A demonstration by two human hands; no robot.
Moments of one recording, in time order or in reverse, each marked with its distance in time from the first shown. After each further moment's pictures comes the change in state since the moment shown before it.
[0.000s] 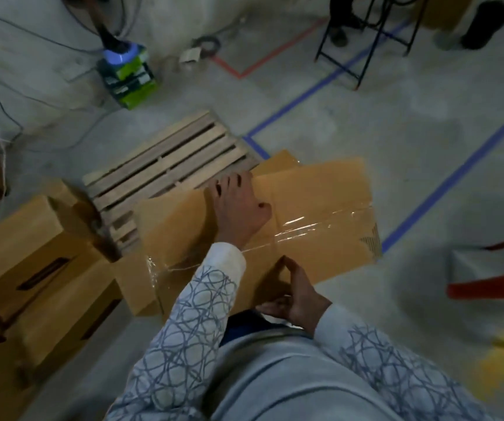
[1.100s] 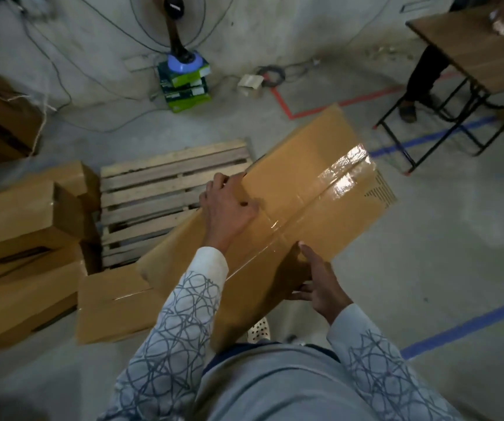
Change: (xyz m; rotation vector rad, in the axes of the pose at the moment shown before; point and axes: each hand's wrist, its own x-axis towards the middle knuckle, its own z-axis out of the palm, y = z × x) left_hand 0.285 0.011 -0.013 -0.459 0.196 -0.383; right_hand 0.035 -0.375 0.111 -0.549 -0.066 -0.453
